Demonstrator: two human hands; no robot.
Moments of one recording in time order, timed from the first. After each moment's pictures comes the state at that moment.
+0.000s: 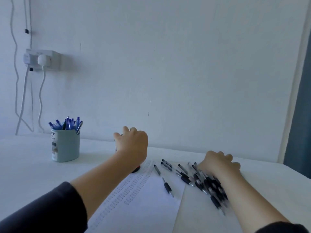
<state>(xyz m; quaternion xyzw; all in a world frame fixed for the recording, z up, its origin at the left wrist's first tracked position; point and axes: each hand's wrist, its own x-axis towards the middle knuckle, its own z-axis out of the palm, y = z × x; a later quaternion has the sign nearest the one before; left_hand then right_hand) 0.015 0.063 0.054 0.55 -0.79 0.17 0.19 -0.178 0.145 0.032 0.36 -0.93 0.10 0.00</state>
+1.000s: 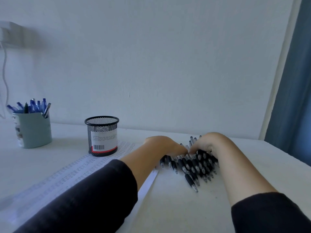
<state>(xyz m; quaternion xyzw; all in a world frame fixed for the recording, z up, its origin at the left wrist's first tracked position) -0.114 0.101 0.032 0.48 -0.87 -0.13 -0.06 -0.213 0.168 0.048 0.41 -0.88 0.14 -0.20</state>
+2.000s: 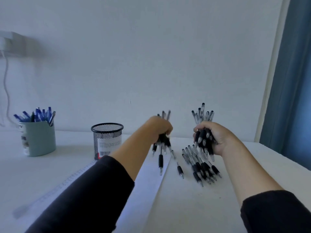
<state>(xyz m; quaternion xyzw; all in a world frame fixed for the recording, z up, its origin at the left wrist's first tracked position) -0.091 0.075 0.072 0.43 -0.72 -0.47 0.27 -0.219 0.177 0.054 0.29 -0.57 0.67 -0.38</state>
